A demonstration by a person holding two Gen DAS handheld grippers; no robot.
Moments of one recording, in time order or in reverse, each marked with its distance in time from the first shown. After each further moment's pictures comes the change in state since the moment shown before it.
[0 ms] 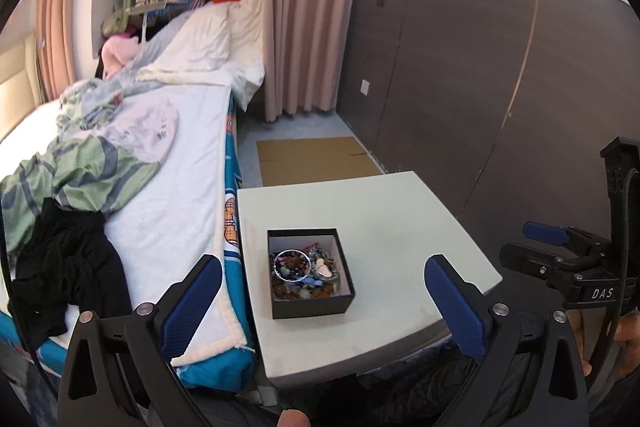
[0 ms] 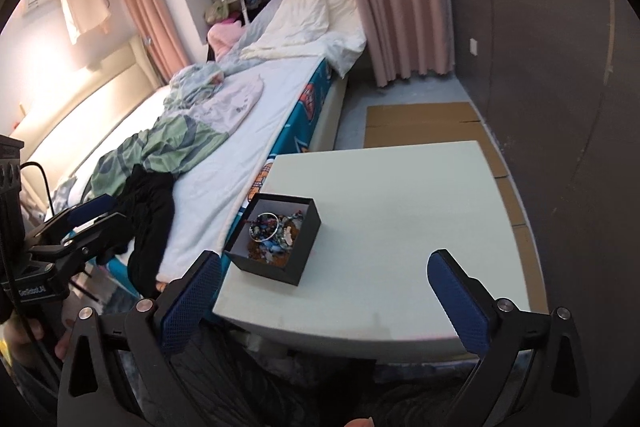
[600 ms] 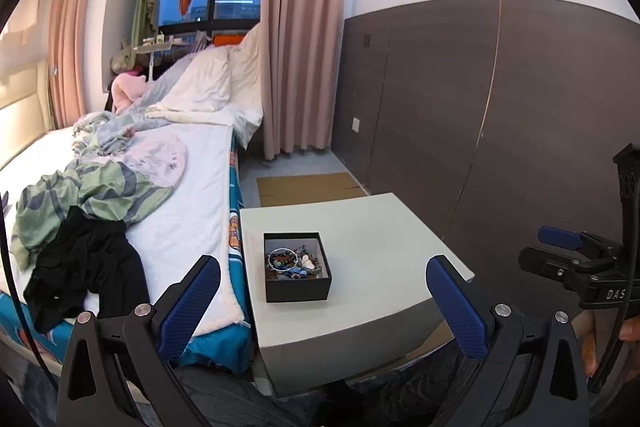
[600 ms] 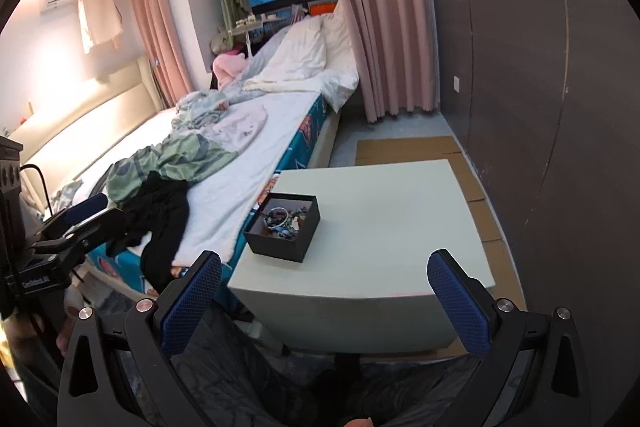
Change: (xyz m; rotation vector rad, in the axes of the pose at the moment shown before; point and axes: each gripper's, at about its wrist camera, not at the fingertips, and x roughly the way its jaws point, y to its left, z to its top) left arm -0.091 -0.028 -0.047 0.029 -0.165 0.001; right arm -0.104 0.022 -0.061 -0.040 -0.147 -0.042
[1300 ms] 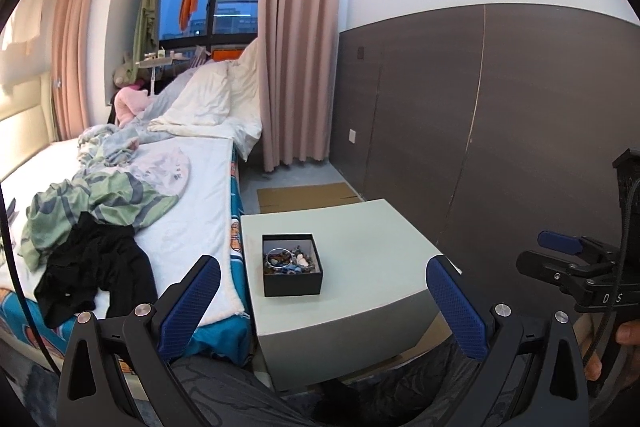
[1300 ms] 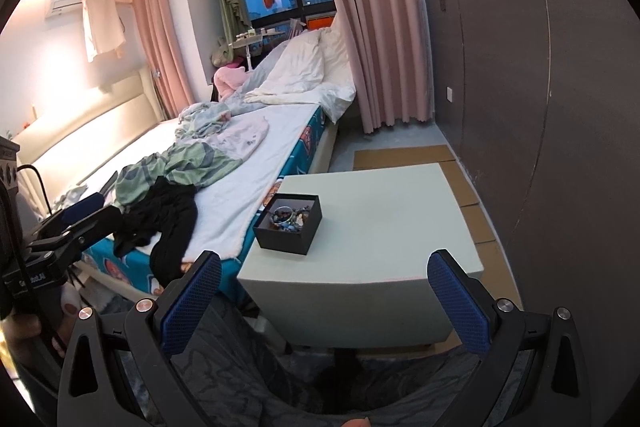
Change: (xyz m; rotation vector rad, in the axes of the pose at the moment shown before) left arm -0.041 -0.015 -0.013 0.022 -0.038 0.010; right arm -0.043 0.009 -0.020 0.005 -0.043 -0.009
